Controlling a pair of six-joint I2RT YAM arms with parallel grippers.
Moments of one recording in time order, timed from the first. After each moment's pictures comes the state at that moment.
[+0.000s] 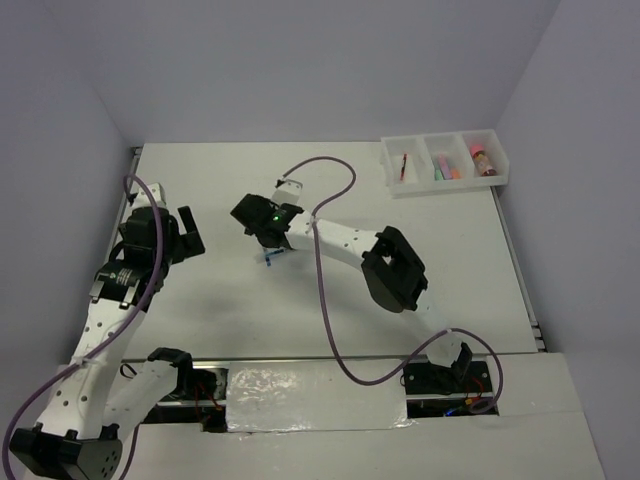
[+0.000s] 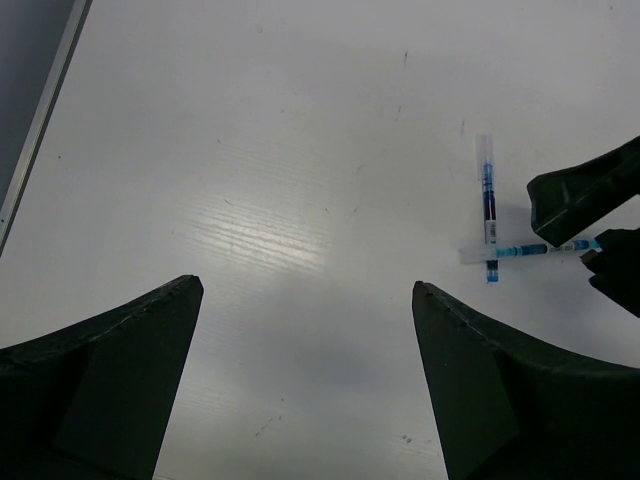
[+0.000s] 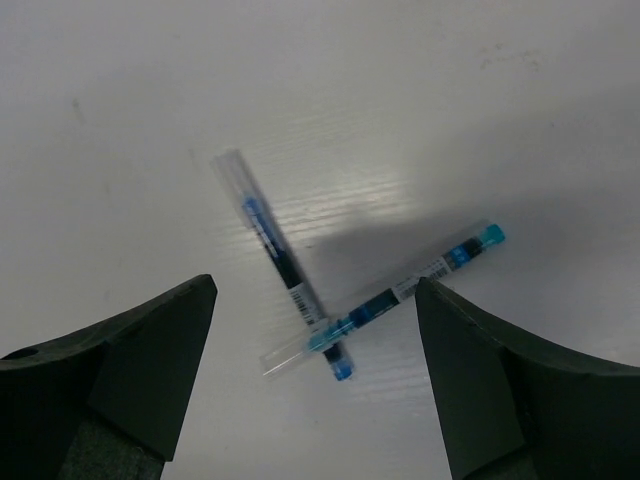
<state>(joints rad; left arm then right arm) -0.16 0.82 0.94 -0.74 -0.34 -0.35 0.97 2.24 1.94 -0.66 0.65 1.09</state>
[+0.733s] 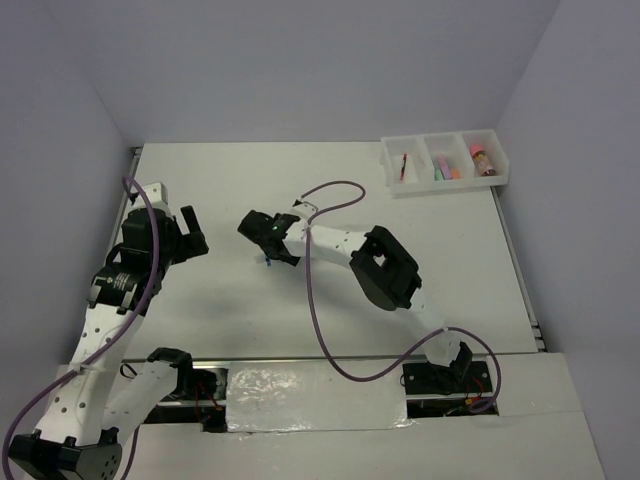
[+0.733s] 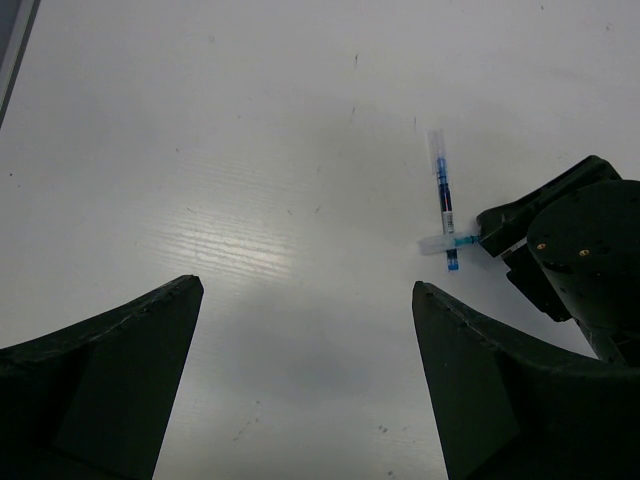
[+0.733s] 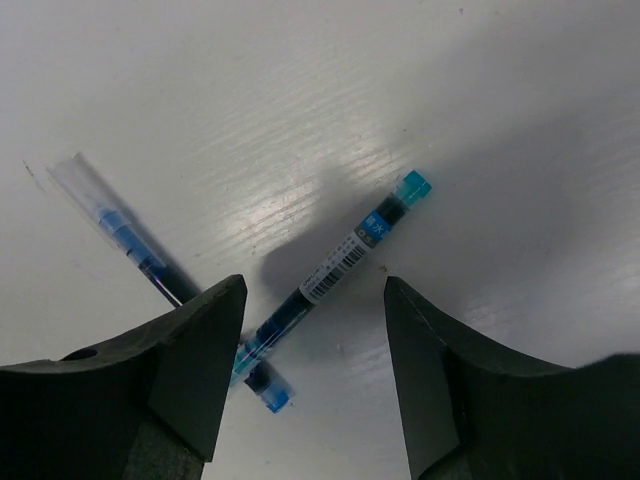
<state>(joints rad) -0.16 0.79 0.94 -0.72 -0.25 -0.34 0.97 2.31 1.86 -0.77 0.63 1.41</state>
